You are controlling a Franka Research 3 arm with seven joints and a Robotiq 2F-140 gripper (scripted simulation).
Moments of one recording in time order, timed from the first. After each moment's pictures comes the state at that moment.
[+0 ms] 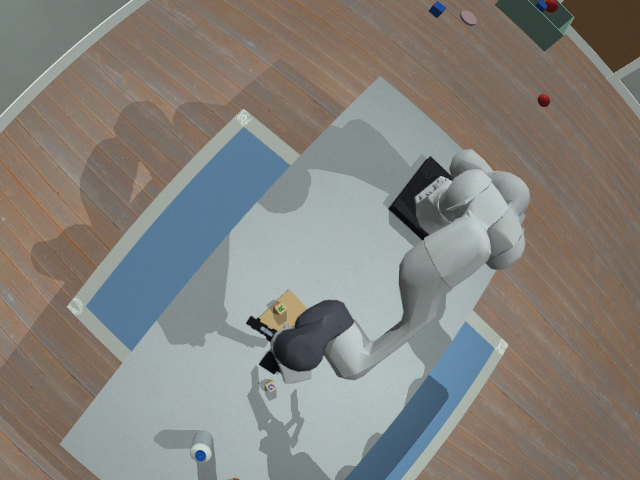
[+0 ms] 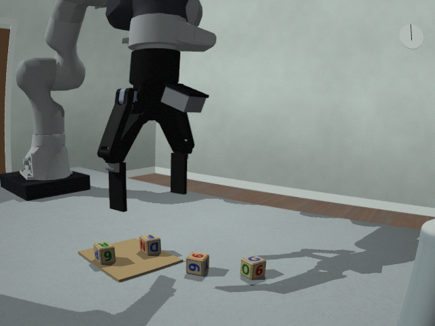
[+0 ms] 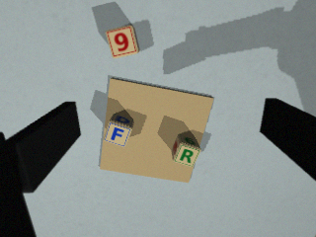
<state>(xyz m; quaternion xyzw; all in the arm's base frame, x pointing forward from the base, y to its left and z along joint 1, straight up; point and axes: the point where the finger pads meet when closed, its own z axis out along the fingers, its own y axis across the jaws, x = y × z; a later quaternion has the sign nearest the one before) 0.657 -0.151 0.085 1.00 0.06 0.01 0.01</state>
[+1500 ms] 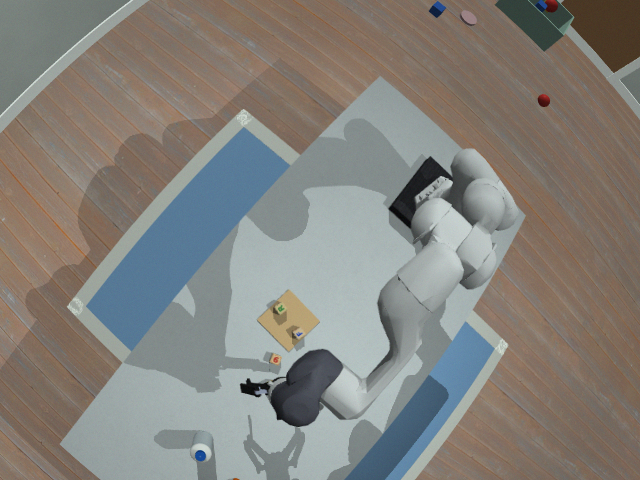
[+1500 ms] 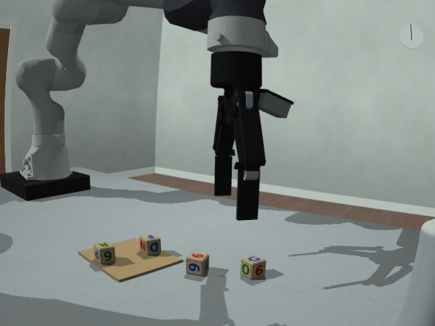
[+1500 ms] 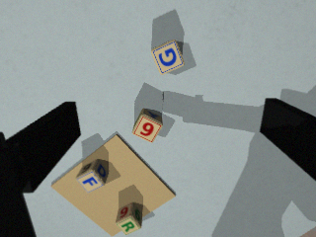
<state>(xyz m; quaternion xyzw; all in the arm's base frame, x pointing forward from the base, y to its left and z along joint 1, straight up) 0.755 -0.077 0.082 0.92 0.40 0.01 0.01</state>
